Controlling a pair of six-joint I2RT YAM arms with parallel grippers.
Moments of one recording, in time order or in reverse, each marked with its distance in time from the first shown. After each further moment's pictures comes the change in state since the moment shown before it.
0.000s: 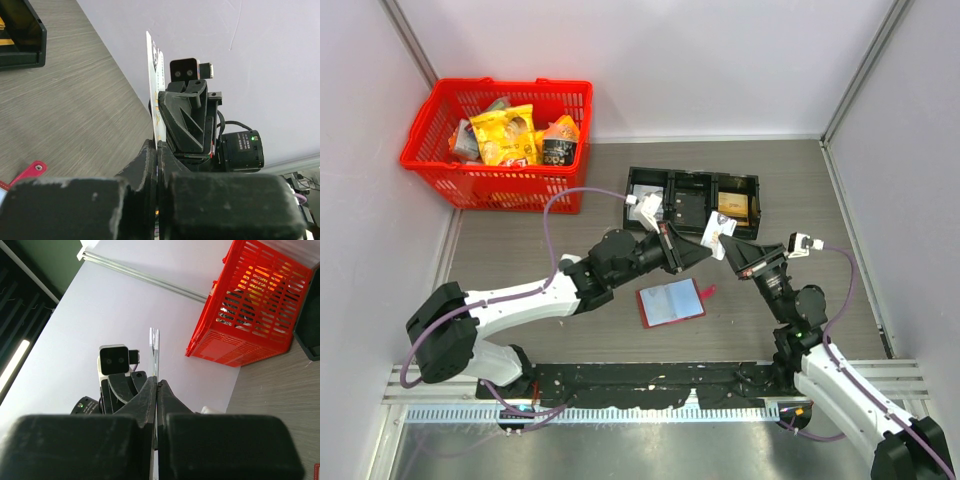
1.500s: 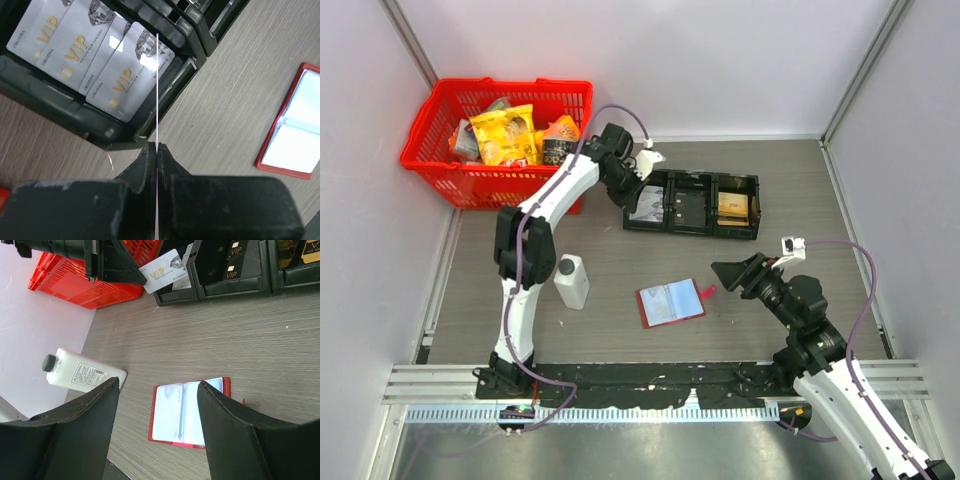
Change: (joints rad) left arm 0.552 0.767 1.147 -1.497 0.369 1.339; right arm 0.000 -0.235 0.190 -0.944 -0.026 -0.634
